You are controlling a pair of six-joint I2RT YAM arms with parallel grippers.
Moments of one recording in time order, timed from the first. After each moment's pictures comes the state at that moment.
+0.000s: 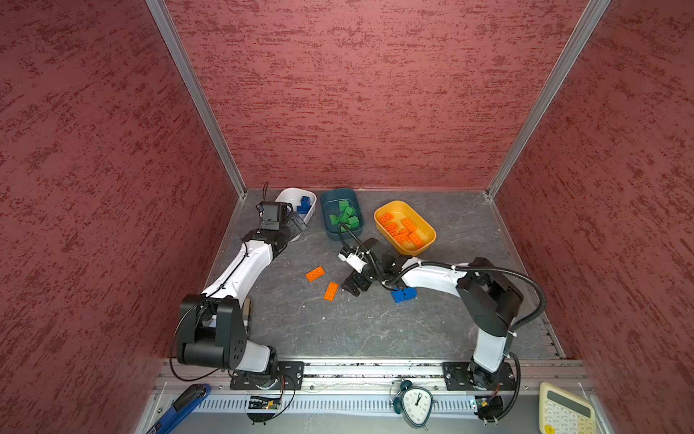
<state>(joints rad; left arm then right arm) -0.08 1.44 1.05 -0.41 -0.11 -0.72 0.84 1.90 1.15 -0.12 -0.26 -0.08</state>
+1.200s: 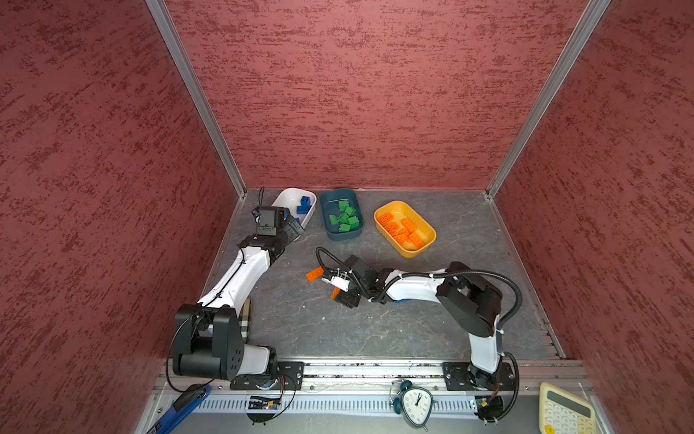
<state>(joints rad) -0.09 1.39 1.01 -0.41 -0.12 -0.74 0.96 1.94 1.12 -0.06 -0.13 -0.24</state>
